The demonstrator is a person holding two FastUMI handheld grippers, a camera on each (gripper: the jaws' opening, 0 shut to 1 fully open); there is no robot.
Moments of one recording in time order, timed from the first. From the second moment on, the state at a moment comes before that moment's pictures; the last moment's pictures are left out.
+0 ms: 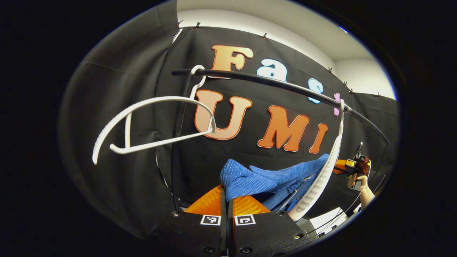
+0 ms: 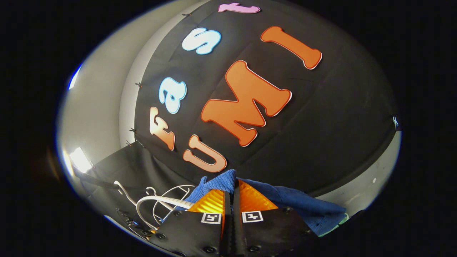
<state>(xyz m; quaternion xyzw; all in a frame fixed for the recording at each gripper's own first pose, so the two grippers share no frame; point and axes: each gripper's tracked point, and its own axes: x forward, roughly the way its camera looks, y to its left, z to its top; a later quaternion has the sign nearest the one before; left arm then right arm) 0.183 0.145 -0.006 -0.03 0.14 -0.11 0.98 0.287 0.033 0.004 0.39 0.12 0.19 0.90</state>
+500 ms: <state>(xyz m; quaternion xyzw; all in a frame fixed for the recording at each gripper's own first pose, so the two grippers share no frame) 0.173 0.145 -0.064 -0.01 0.18 -0.08 0.98 0.242 0.027 -0.067 0.33 0.16 0.14 0.92</state>
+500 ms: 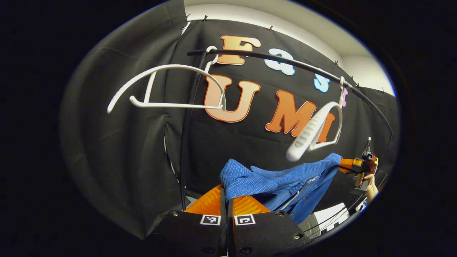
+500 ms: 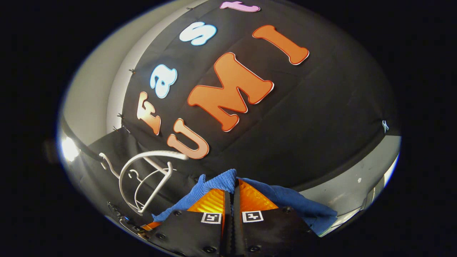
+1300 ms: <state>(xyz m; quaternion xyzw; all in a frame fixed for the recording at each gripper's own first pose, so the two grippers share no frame) 0.137 0.086 -0.151 0.00 0.24 -0.08 0.97 0.166 0.031 -0.148 0.23 0.20 0.06 0.95</state>
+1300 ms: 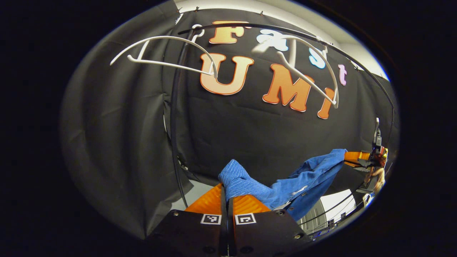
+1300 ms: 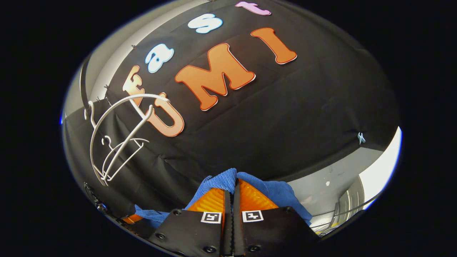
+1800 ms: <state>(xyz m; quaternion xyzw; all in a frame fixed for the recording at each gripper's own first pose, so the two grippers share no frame) 0.121 0.011 -0.185 0.00 0.26 -0.12 0.96 0.132 0.064 -0.190 0.20 0.23 0.06 0.95</state>
